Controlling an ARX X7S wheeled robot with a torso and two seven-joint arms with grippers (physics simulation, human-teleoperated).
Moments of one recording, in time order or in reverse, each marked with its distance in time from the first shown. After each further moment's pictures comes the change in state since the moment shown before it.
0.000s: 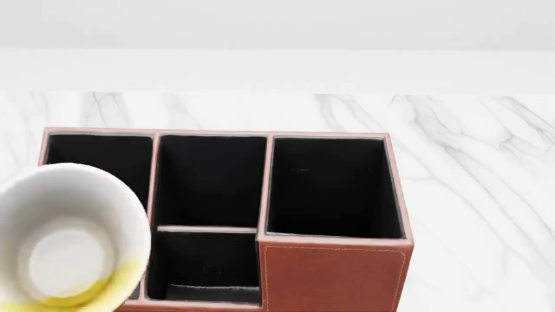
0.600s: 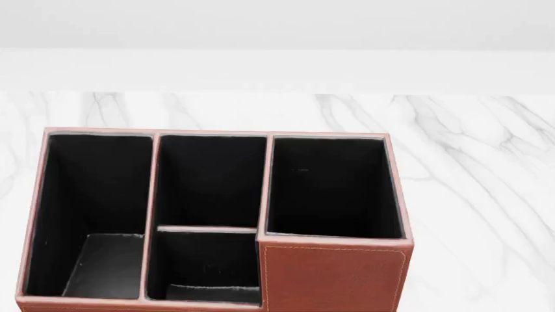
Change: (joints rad) left arm 0.000 0.094 -0.036 0.000 0.010 0.017 0.089; right arm -0.048 -0.157 -0.140 0.069 0.001 0.114 -0.066
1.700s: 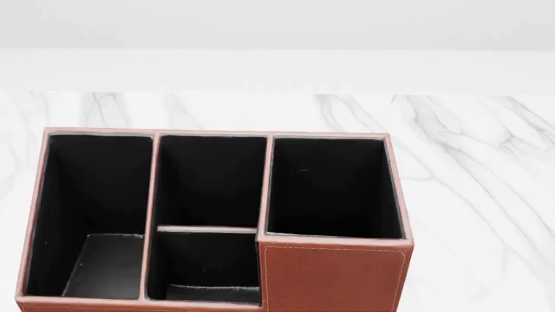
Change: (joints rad) left arm 0.000 0.040 -0.013 0.000 0.011 0.008 0.033; right arm -0.111 -0.130 -0.060 0.386 0.151 -0.072 -0.138
